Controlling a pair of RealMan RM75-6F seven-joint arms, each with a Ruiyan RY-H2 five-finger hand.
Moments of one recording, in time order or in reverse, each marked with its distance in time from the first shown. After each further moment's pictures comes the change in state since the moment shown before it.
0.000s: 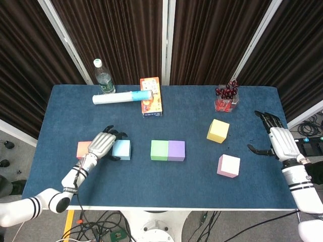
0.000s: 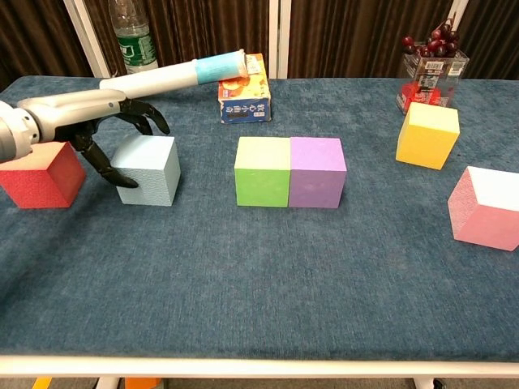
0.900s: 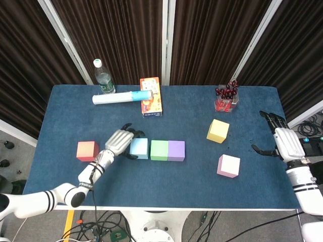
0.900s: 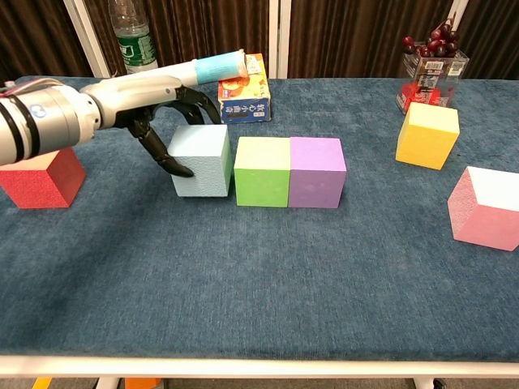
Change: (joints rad) left arm -0.111 -0.061 -0.061 -0.043 -0.110 -0.054 0.077; right arm -0.021 0.016 0.002 0.005 -0.003 0.005 0.017
